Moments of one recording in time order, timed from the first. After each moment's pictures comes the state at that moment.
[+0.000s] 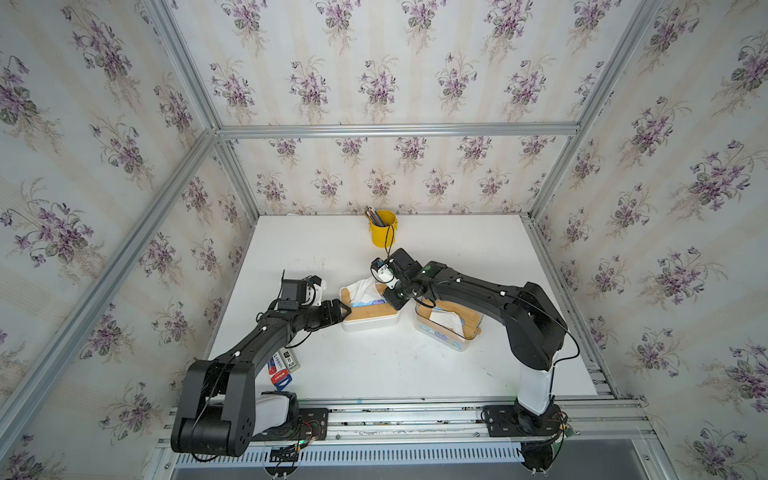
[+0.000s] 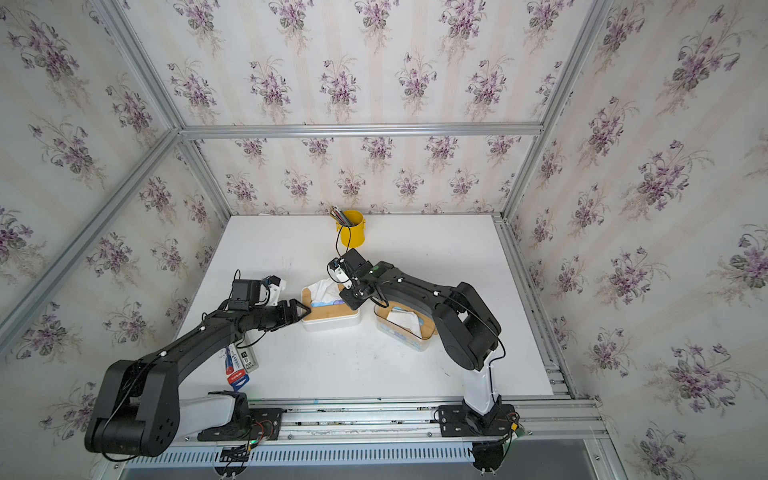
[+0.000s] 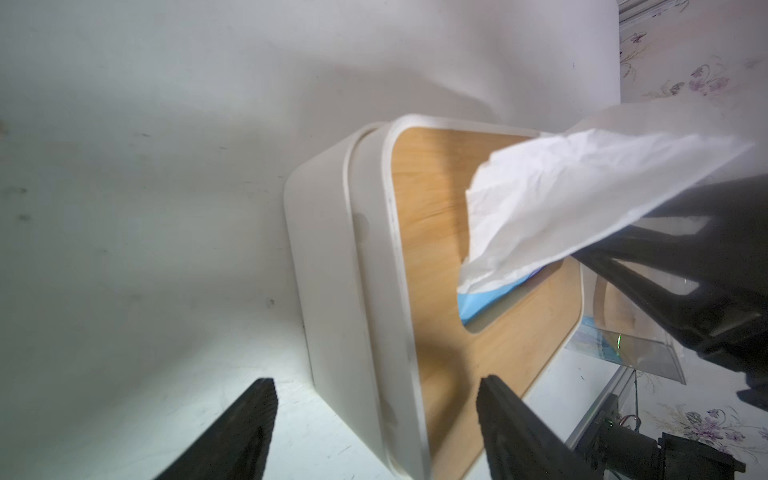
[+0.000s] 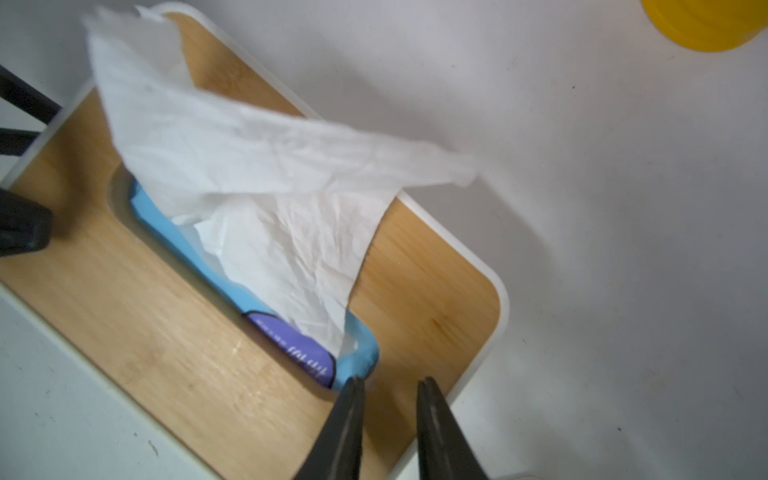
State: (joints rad) left arm -0.06 1.29 0.55 -0.24 0.57 -0.37; right arm 0.83 1.93 1.43 -0.56 -0.02 -0.04
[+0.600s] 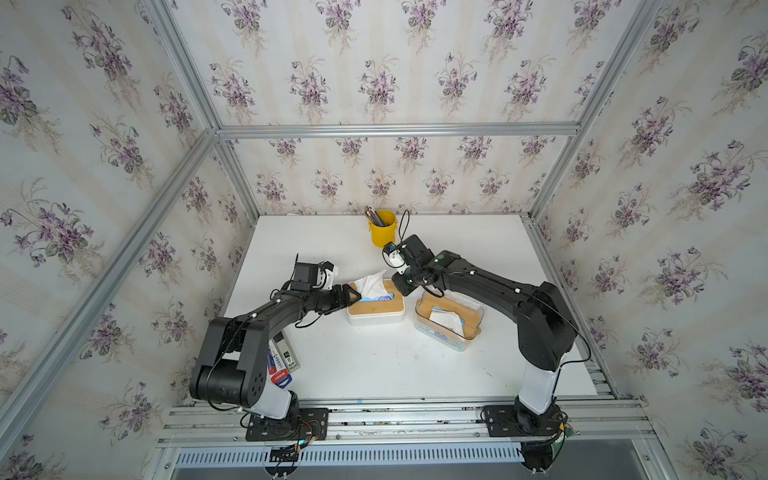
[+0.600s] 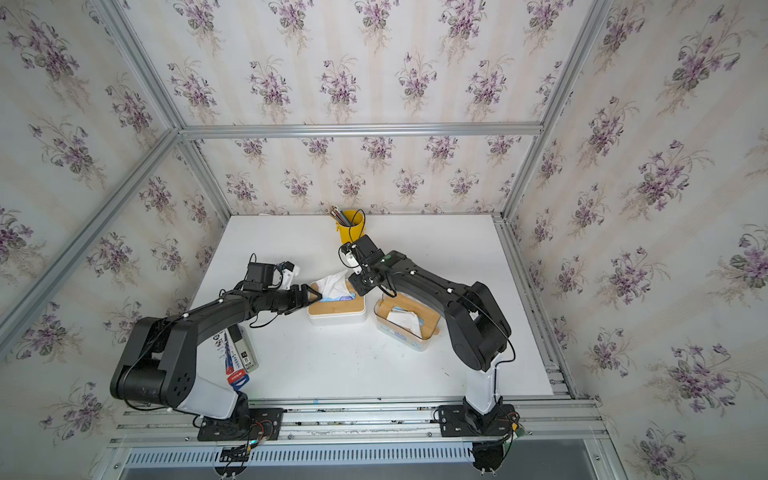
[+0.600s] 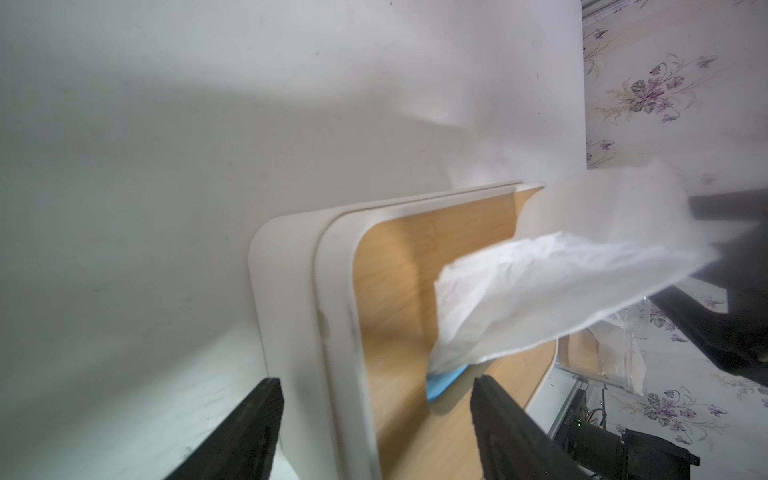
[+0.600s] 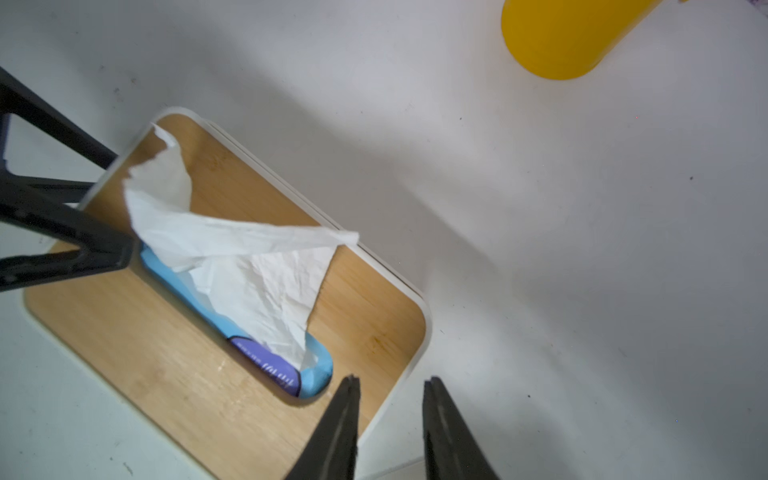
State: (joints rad) left arm -0.11 1.52 0.75 -0.17 0.64 -0.40; right arm 0.75 1.85 1.47 -0.60 0.01 -0.01
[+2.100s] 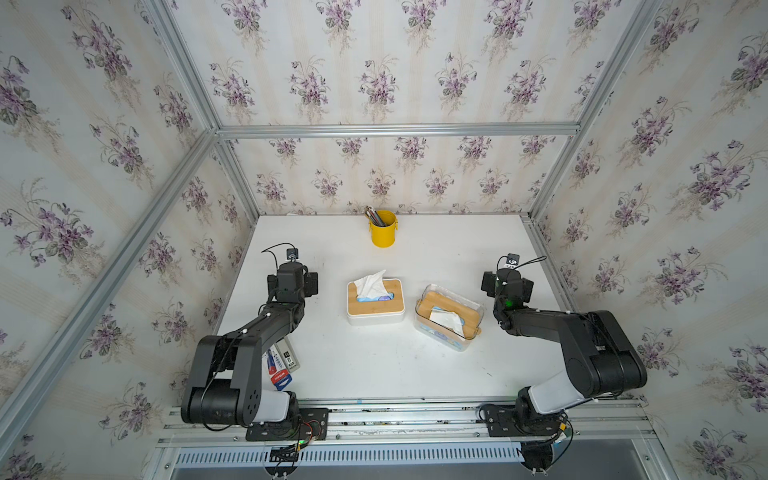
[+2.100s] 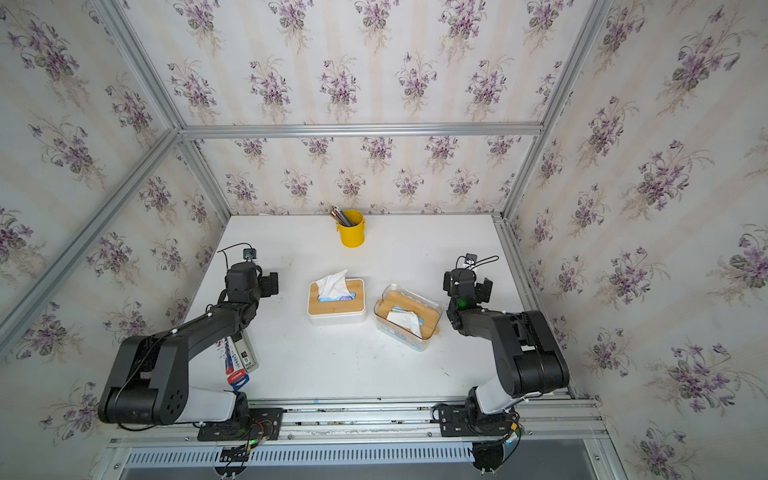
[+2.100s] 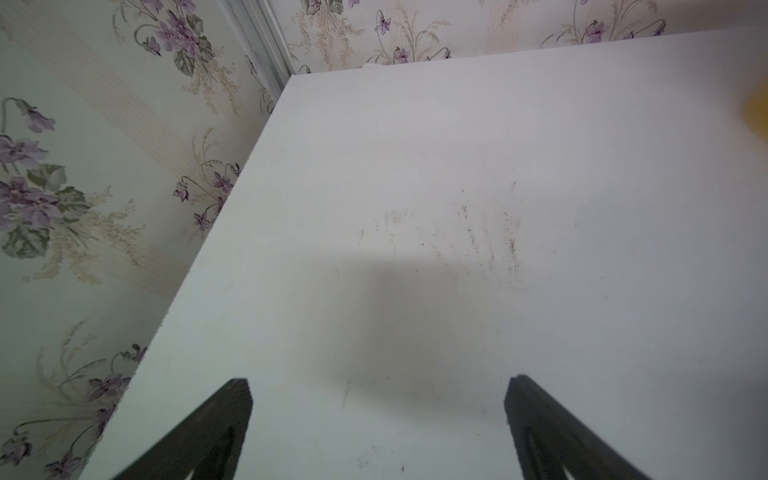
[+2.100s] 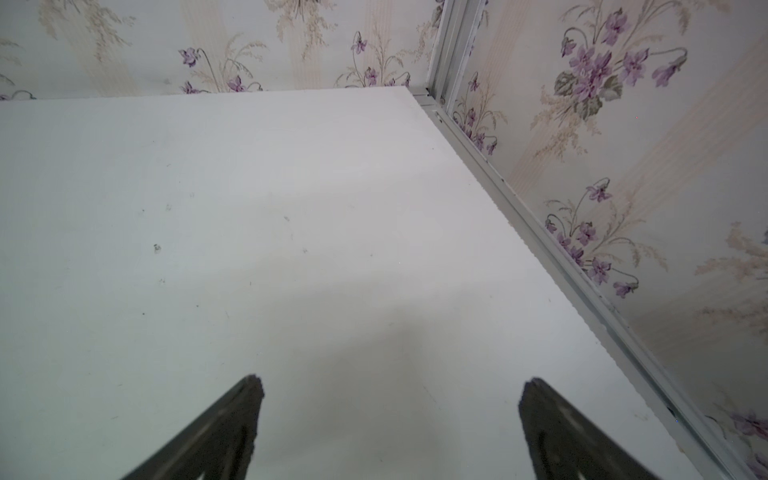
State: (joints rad) left arm -0.03 1.45 0.59 0.29 -0.31 0.04; right arm 0.15 1.55 0.49 0.58 0.50 0.10
